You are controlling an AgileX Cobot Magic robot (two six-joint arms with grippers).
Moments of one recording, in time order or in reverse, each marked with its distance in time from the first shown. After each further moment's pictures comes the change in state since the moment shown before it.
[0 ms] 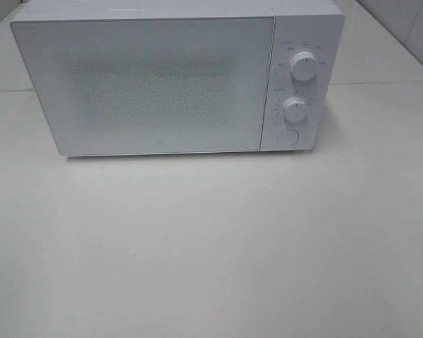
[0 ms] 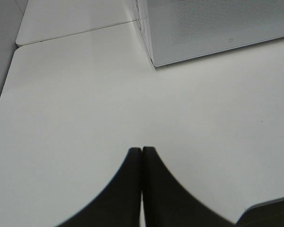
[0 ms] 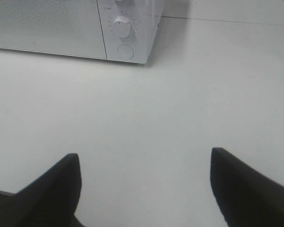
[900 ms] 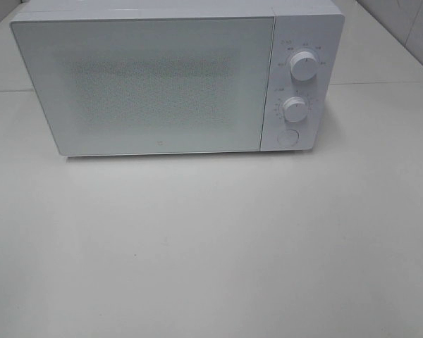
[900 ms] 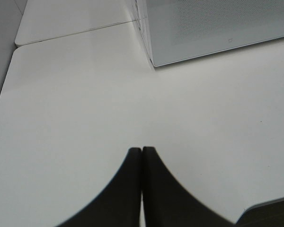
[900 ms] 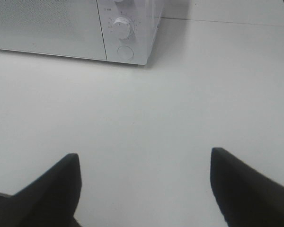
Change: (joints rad) left arm 0.000 0.000 0.001 -0.002 -0.002 0.002; right arm 0.000 0.000 0.000 -0.001 -0.006 0.000
